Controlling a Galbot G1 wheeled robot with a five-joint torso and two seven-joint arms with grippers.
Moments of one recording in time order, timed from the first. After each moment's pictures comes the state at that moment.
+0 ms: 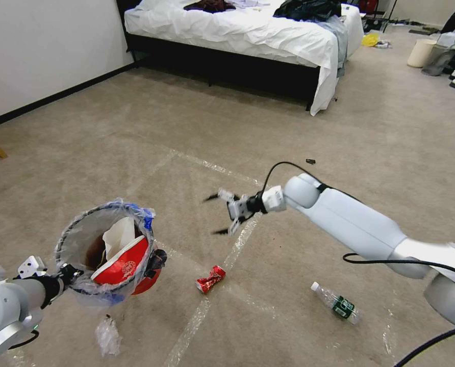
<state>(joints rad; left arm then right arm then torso) 1.51 -1.01 -1.00 -2.29 -1.93 0.60 -1.19 -0.07 1.09 -0.70 1.13 0.20 0.53 -0.91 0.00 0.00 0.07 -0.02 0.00</state>
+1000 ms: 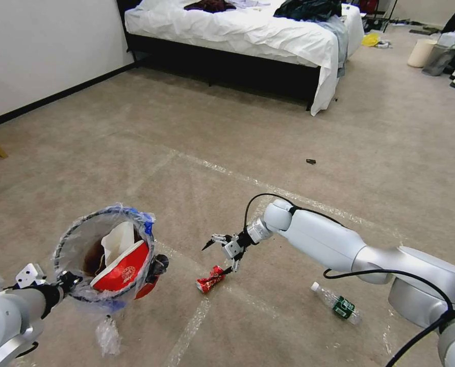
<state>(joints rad) 1.56 -1.06 -1.01 -2.34 -1.87 0.61 -1.18 -0.14 1.20 -0.78 0.94 0.04 0.61 -0.97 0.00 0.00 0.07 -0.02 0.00</state>
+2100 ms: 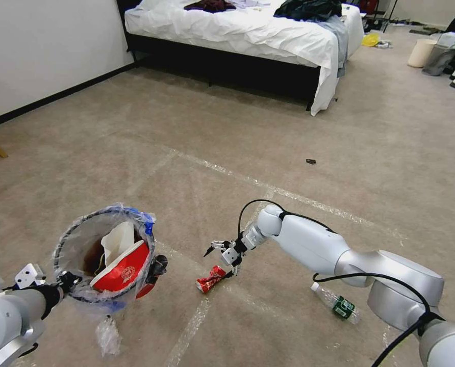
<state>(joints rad) 1.57 -1.06 -1.01 -2.35 -1.86 0.61 -1.18 -0.18 1.31 -0.74 0.79 -0.16 0.63 -0.93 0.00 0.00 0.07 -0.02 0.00</state>
